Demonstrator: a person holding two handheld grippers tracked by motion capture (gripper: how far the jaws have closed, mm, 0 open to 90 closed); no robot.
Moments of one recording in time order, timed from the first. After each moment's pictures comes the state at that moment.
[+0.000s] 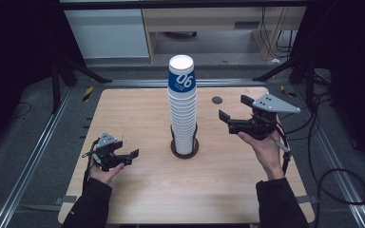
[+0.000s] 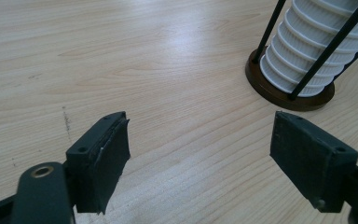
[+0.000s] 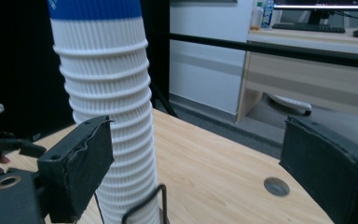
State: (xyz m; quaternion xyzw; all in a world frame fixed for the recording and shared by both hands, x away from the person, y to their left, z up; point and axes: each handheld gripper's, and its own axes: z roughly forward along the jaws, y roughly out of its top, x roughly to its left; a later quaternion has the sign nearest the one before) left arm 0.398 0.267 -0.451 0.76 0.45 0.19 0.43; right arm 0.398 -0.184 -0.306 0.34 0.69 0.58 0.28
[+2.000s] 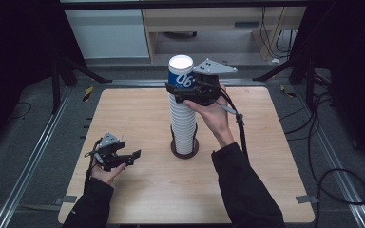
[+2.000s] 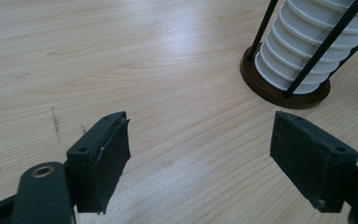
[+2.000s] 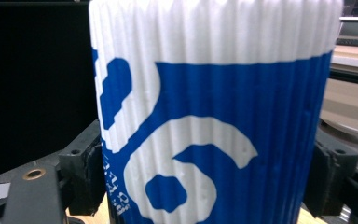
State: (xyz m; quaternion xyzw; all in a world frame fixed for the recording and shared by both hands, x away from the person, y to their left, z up) left arm 0.400 0.262 -0.453 0.76 0.45 0.18 0.43; right arm 0.463 -0.059 -0.260 0.28 0.70 0.61 0.23
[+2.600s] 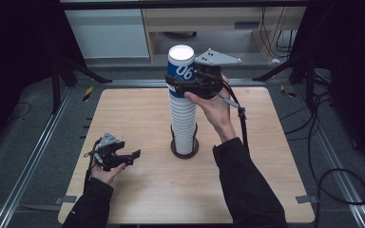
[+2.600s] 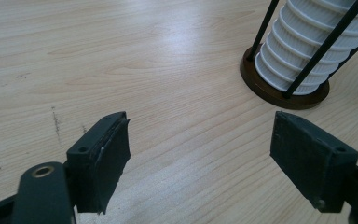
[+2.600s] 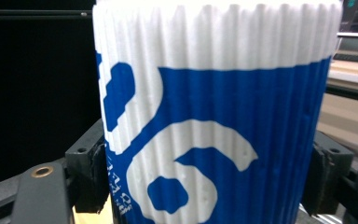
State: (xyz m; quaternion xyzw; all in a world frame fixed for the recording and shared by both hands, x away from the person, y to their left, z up) left arm 0.400 0.263 -0.452 0.76 0.45 0.18 0.43; right arm 0.460 -0.061 -0.232 0.27 0.70 0.62 0.24
